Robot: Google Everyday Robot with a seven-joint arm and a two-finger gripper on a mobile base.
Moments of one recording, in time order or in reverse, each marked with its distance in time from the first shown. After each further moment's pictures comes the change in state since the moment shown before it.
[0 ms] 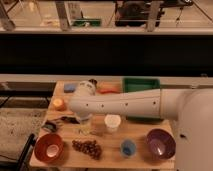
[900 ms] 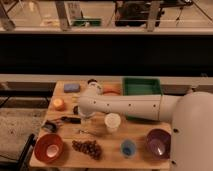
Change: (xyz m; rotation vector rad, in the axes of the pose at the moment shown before) arm 0.002 -0.026 0.045 0.020 -0.127 0.055
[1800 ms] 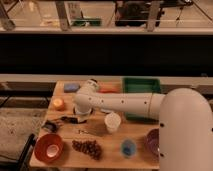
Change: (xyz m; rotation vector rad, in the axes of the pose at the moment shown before) arm -0.011 -0.018 0.021 -0.030 -0.014 -0.012
